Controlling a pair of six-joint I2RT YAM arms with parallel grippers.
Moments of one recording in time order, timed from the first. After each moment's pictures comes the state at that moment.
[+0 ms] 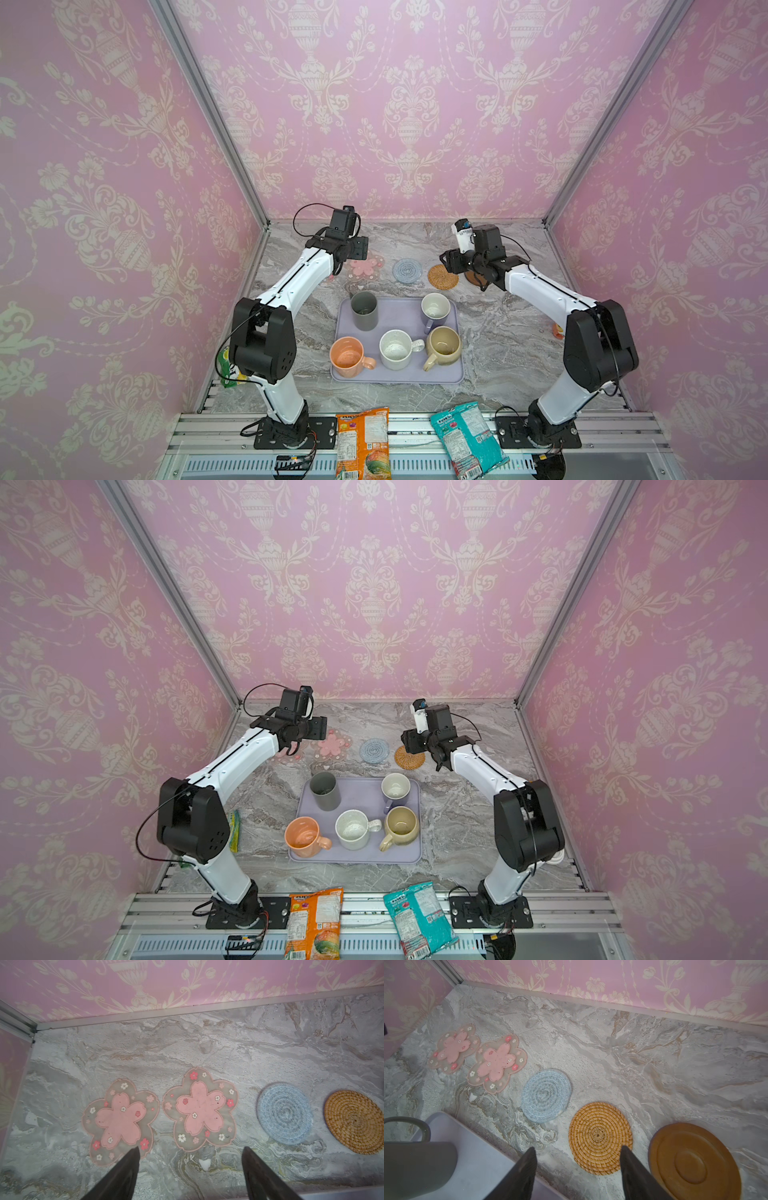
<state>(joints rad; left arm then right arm) -0.29 1.79 1.52 -0.54 -0.14 -0.16 0.32 1.71 1.26 -0.22 -0.16 0.10</state>
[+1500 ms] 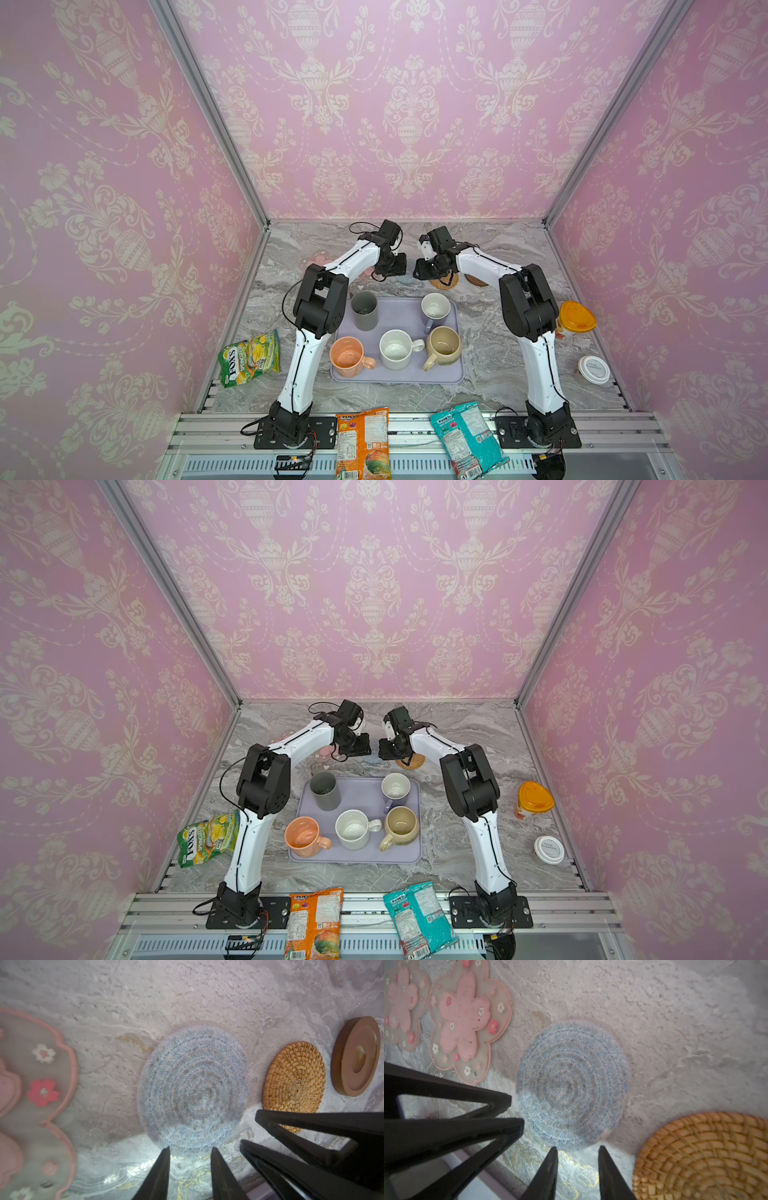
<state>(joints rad) -0.44 2.32 1.92 -0.74 0.26 -0.42 0.41 2.22 1.70 -0.52 -0.26 0.26</state>
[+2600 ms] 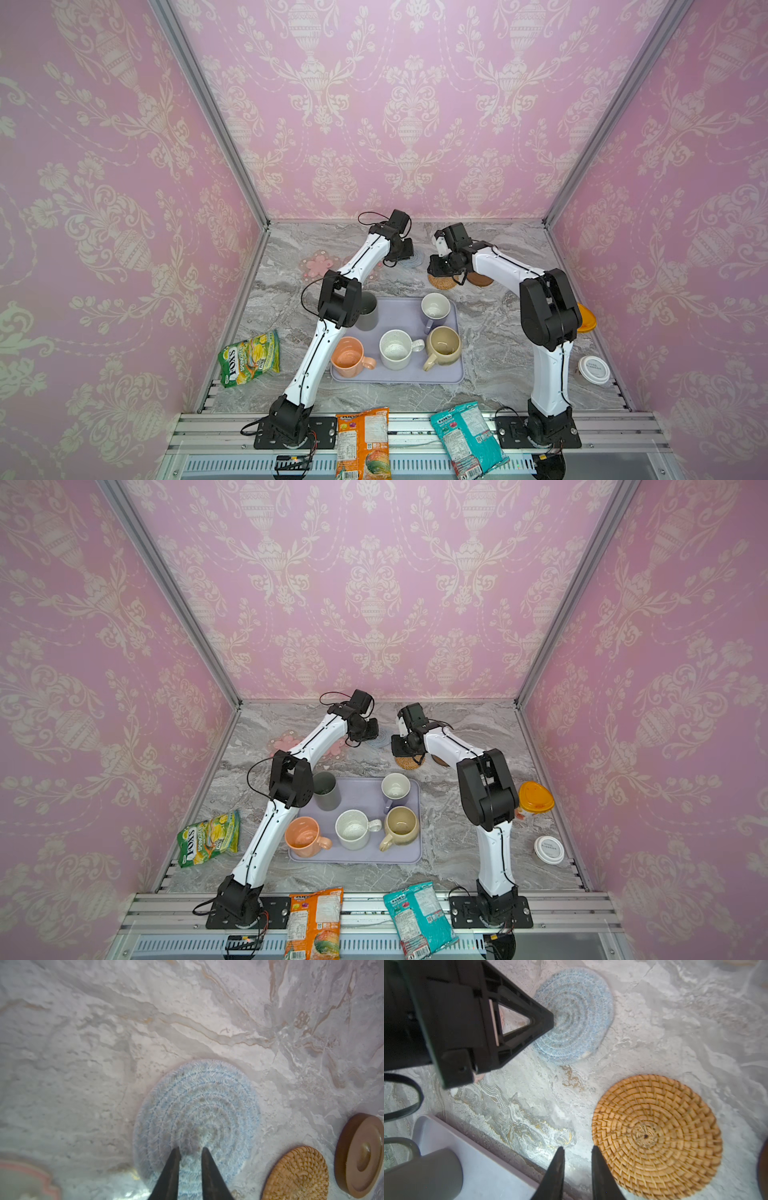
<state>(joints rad) -0.42 2.72 2.59 -0.92 0.12 -0.54 0.35 2.04 1.55 -0.51 -0.21 0.28</state>
